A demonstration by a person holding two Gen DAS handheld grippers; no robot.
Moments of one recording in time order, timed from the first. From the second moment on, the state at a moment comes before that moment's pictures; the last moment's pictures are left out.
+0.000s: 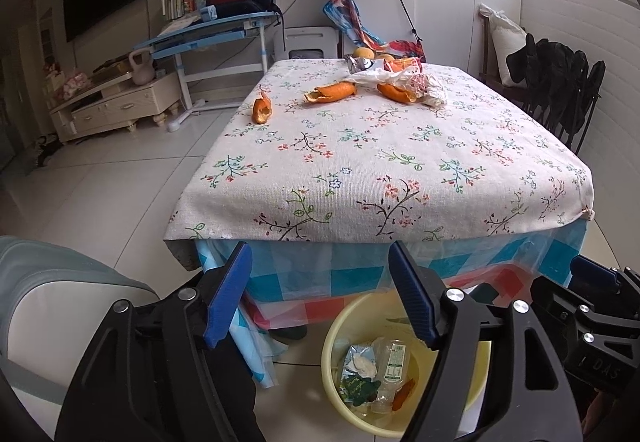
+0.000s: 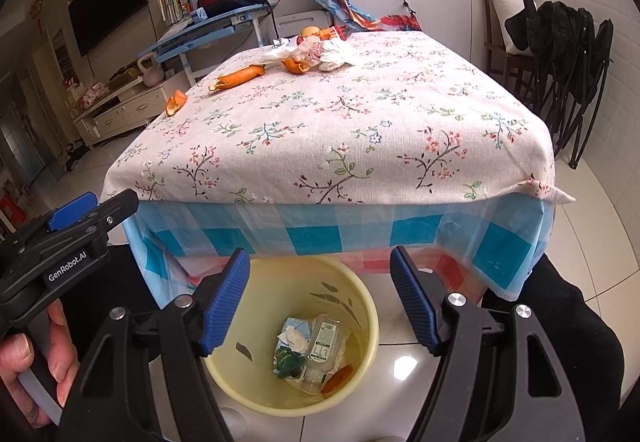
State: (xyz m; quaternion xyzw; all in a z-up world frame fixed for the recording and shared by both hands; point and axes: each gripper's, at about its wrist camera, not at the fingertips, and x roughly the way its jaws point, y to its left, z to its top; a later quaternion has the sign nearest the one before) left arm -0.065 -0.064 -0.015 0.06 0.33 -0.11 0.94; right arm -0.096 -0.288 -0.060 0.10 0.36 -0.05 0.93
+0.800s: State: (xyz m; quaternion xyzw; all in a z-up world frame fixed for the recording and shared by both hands) left arm -0.054 -0.058 -0.021 0.03 0.34 -0.11 0.93; right arm -0.084 -0.272 -0.062 0.08 0.36 -0.03 0.93
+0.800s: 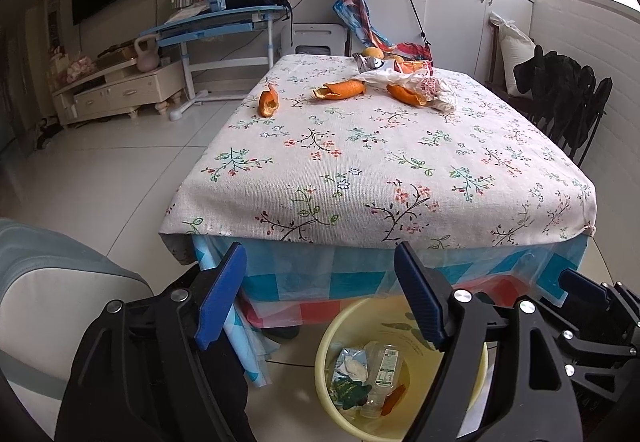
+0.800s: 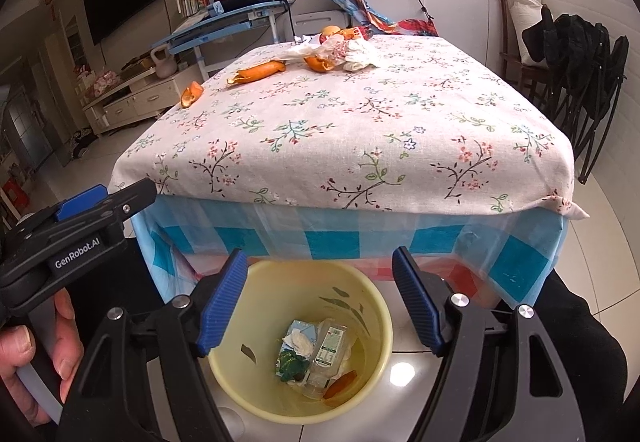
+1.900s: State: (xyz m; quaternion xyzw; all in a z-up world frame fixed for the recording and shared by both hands) left arm -0.020 -0.038 -0.009 -0.01 0.34 -0.09 0.94; right arm 0.047 -0.351 -0.003 0.18 0.31 -0.05 0.93
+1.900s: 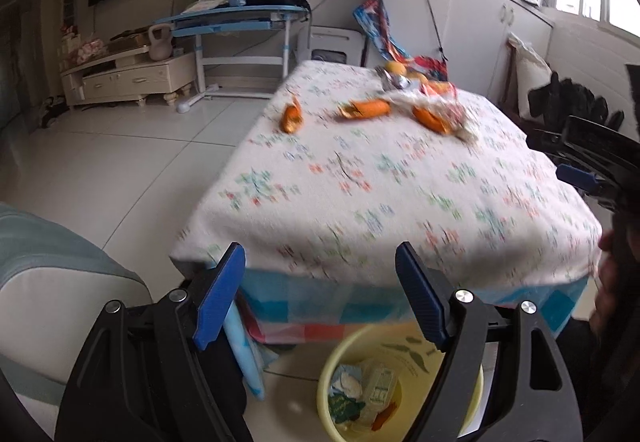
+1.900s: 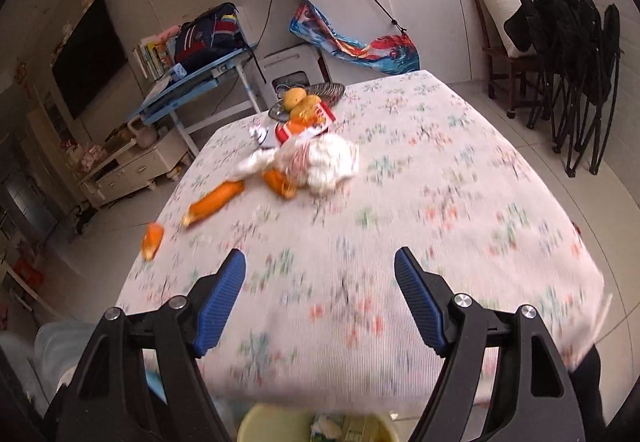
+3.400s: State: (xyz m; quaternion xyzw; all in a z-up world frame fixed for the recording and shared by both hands) left arm 0.203 -0.047 -0.012 0.02 0.42 -0.06 0.91; right arm 0.057 -0.419 -0.035 0.27 0.35 -0.05 0.89
